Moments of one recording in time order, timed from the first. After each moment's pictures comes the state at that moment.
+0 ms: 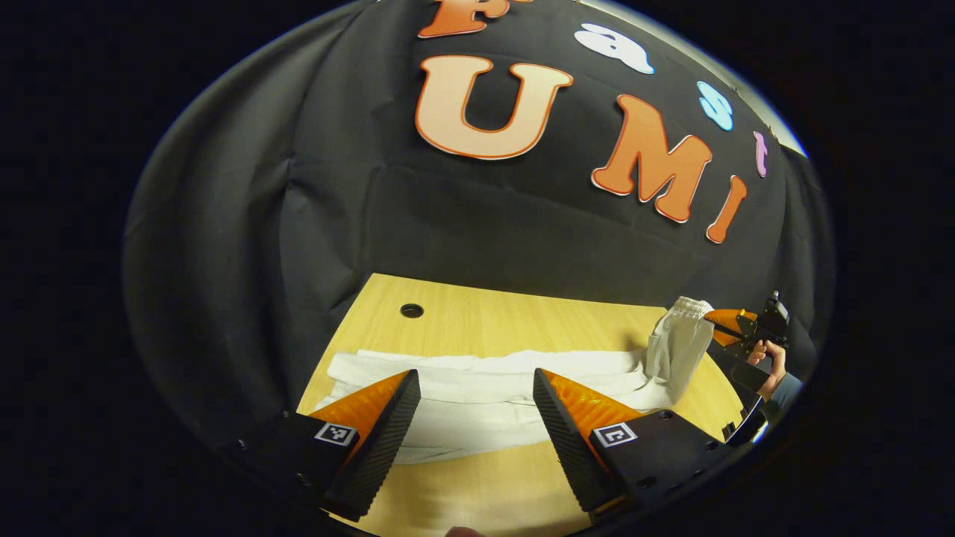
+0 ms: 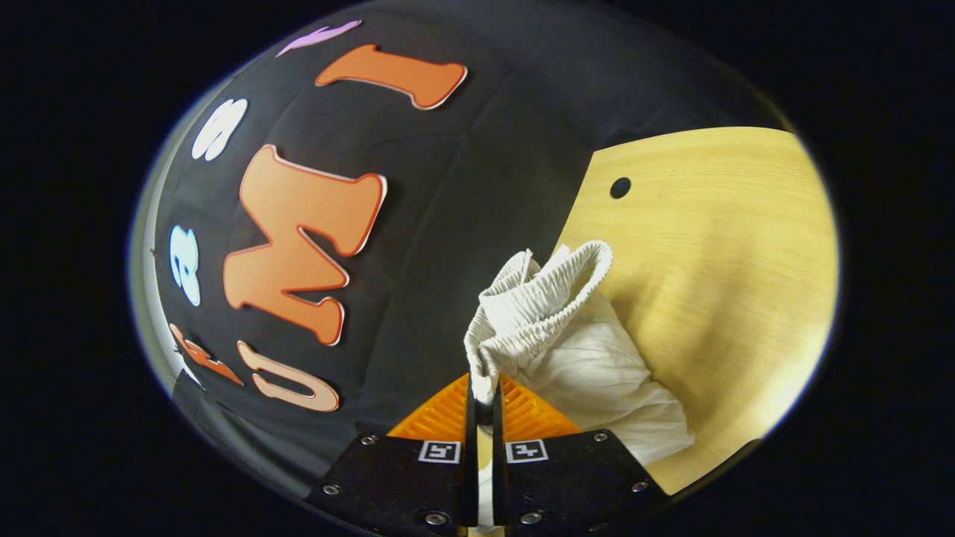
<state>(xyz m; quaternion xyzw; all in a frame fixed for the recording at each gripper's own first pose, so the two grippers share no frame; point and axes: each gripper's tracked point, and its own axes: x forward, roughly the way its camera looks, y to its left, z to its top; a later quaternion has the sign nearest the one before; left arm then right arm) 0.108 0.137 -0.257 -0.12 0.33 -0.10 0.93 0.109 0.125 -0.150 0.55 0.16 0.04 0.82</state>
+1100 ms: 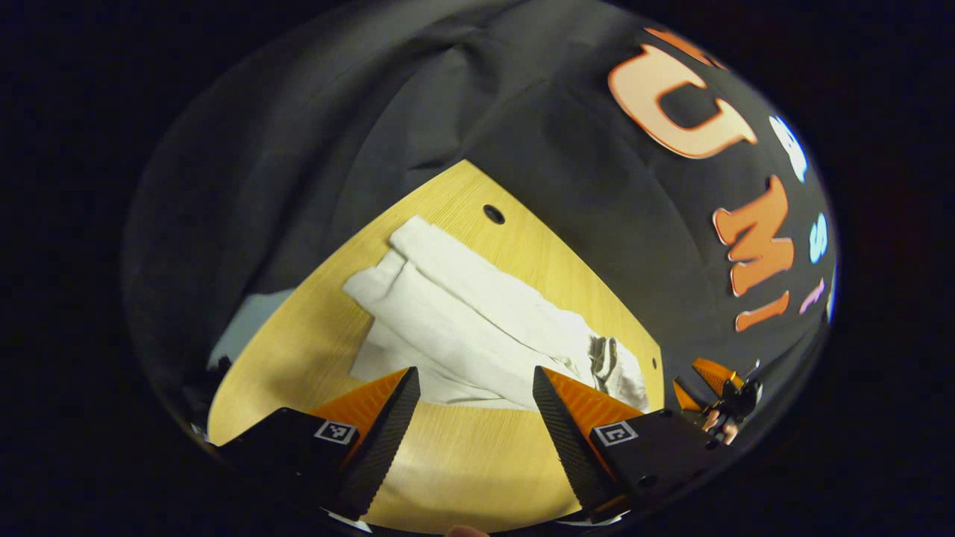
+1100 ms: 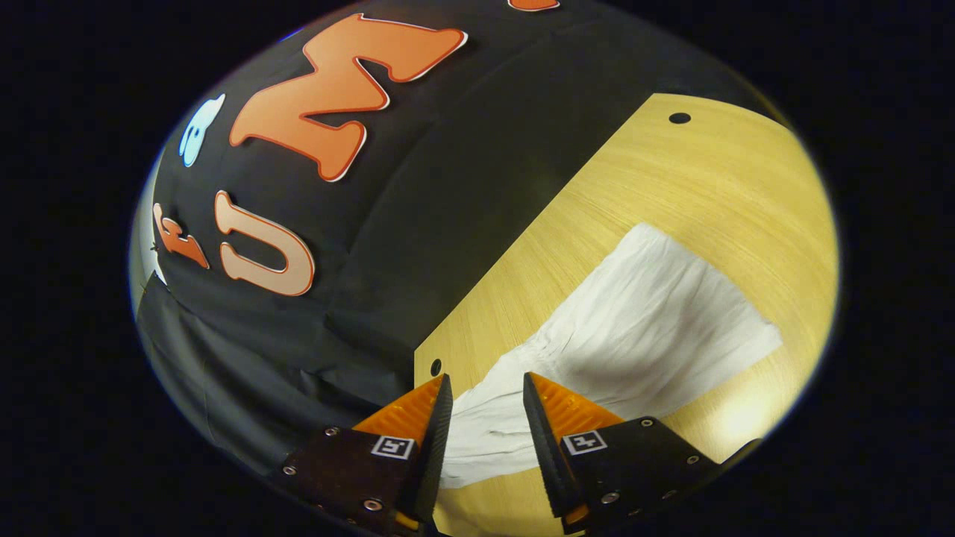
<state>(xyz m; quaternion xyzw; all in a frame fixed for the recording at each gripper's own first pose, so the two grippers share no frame) 0.062 0.181 -0.382 -0.40 0.48 0.00 0.79 0.093 0.243 -0.164 0.44 0.28 0.12 0.85</state>
